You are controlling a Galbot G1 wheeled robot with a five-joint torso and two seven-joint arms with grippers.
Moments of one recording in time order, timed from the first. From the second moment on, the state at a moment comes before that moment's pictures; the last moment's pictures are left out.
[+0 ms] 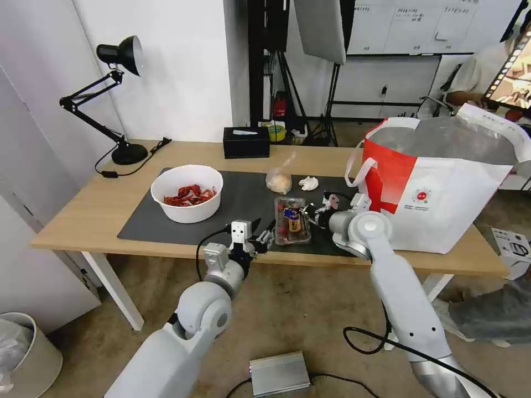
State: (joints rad) left arm 1.06 -1.24 -0.06 -1.99 -0.60 0.33 -0.24; right arm -0.69 1.30 0.29 1.58 1.46 -0.68 0.56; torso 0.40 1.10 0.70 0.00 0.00
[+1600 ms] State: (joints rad) left arm 1.25 -1.21 -0.15 -2.09 -0.53 0.28 -0.24; right arm -0.79 1.19 0.38 1.91 1.07 -0.44 0.27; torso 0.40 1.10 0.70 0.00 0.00
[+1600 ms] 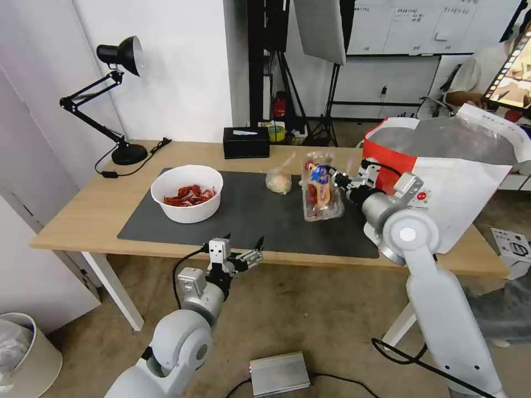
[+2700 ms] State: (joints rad) left arm 1.24 -1.25 -0.13 -2.06 -0.51 0.27 -0.24; right arm -0.77 1.19 0.45 1.95 0.95 -0.20 0.29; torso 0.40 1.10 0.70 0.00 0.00
